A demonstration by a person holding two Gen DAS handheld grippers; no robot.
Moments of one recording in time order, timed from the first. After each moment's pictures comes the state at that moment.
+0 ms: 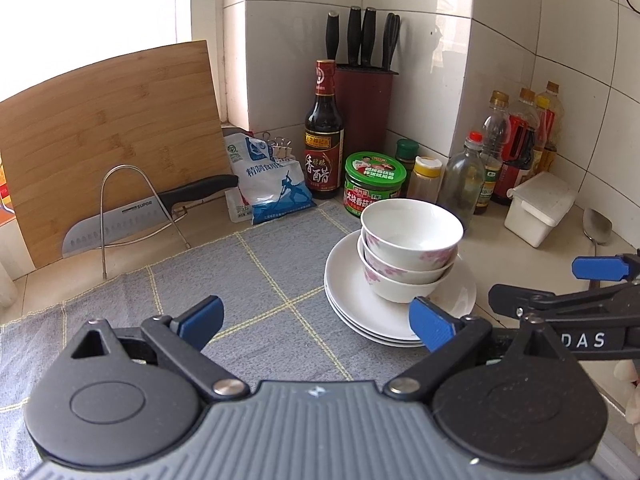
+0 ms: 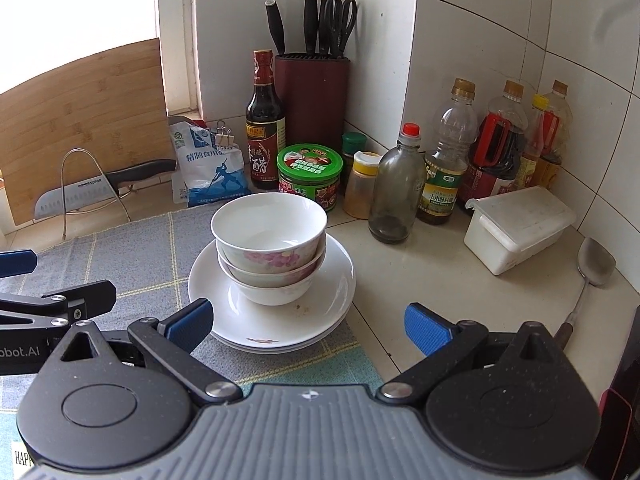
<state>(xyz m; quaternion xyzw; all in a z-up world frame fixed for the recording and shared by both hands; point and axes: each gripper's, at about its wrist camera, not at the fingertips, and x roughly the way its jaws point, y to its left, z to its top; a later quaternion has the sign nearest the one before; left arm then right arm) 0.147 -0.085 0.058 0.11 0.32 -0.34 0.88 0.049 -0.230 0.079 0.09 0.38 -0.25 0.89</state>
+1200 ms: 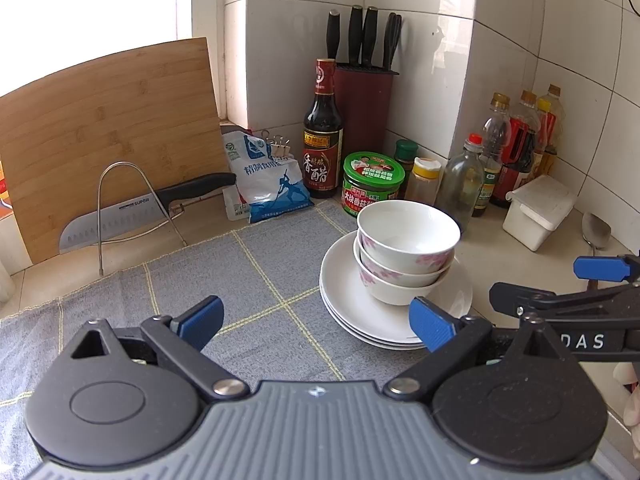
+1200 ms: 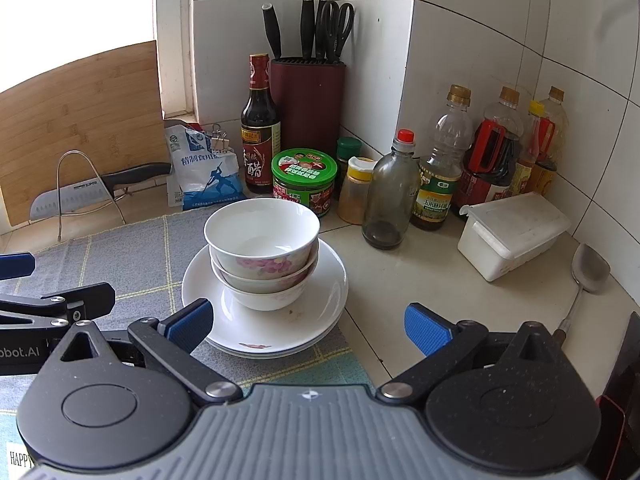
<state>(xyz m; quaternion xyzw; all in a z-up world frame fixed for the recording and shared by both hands) 0.147 -0.090 0.059 0.10 0.33 -0.34 0.88 0.048 -0.232 0.084 0.08 0.37 -0.26 0.89</state>
